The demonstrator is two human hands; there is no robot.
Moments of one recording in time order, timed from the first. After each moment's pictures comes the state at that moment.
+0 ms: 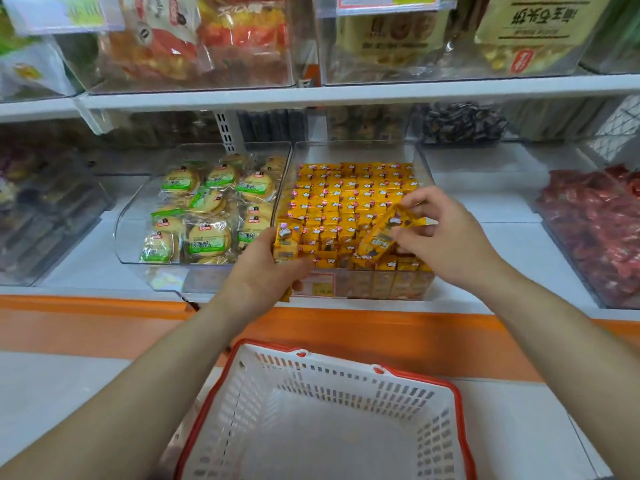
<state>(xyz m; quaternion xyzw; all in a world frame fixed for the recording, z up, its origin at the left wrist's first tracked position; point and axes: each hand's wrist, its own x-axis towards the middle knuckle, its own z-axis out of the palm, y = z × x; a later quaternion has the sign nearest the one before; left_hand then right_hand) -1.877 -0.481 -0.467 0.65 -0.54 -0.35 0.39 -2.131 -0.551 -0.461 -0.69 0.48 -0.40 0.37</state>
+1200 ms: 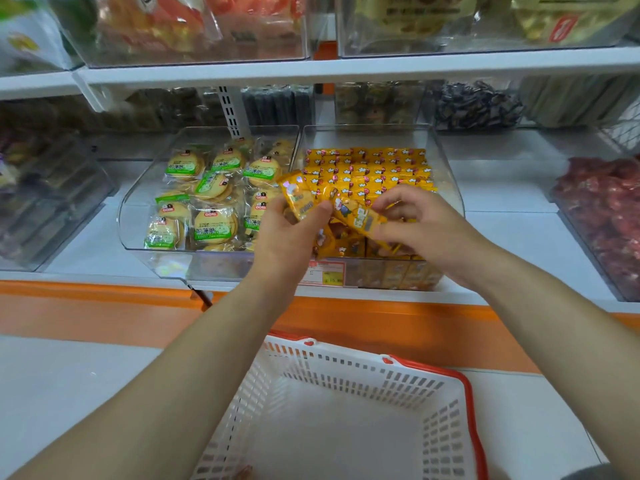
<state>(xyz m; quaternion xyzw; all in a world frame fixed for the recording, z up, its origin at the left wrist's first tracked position) -1.909 -0.497 -0.463 0.58 -0.38 -0.43 0.58 -2.098 -0.546 -0.455 -0.65 0.44 -0.33 0.52</state>
